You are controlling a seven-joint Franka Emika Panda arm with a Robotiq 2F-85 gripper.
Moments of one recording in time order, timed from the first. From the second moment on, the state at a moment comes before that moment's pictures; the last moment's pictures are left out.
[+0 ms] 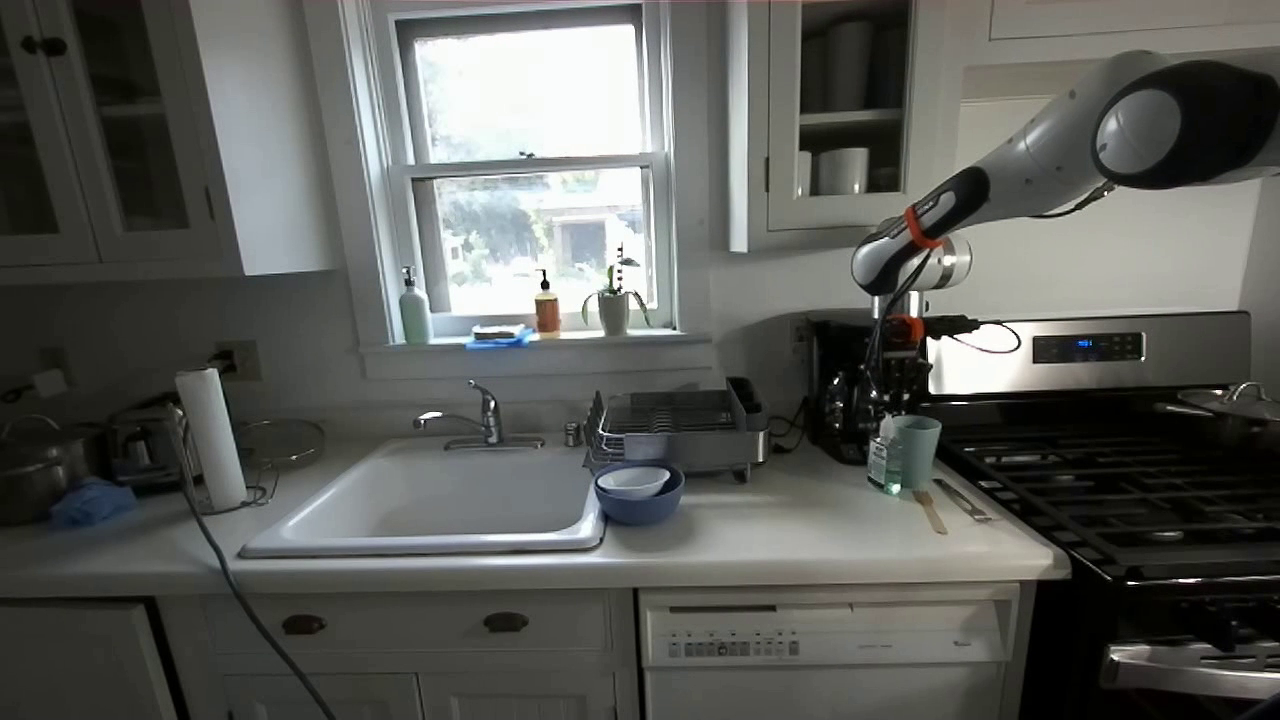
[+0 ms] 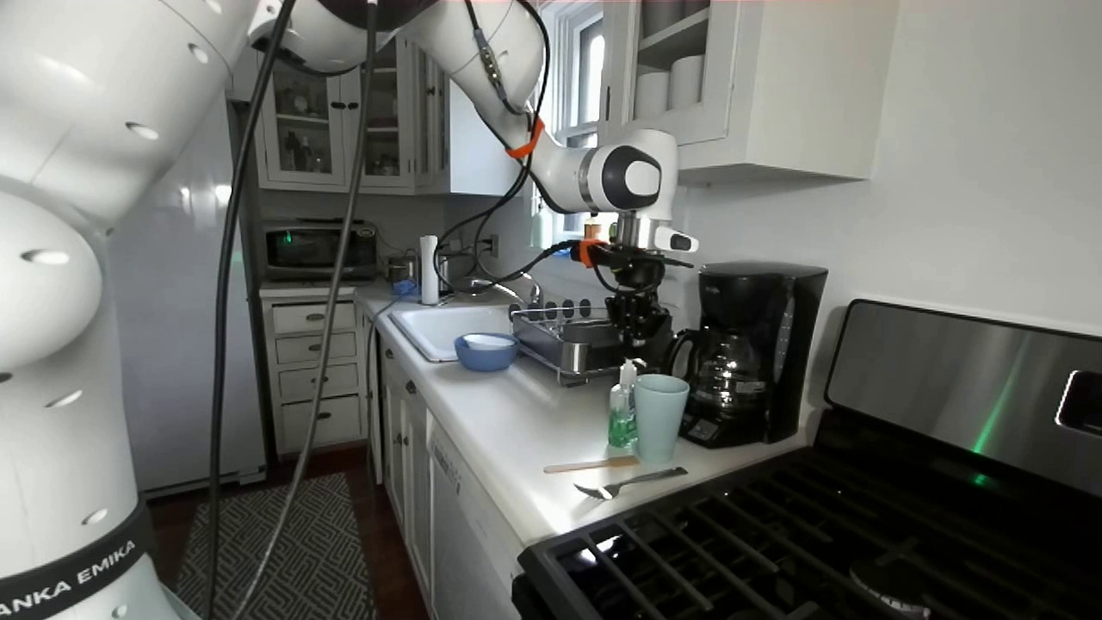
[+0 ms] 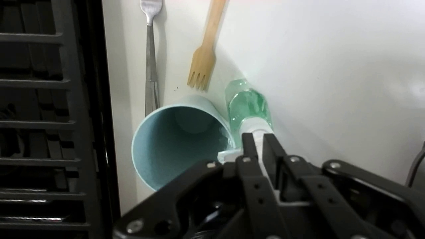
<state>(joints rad) -0.20 0.53 -0.16 -1.59 0.06 2.08 0.14</state>
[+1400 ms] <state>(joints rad) -0.25 0.37 -0.17 -1.65 0.10 1.91 0.07</state>
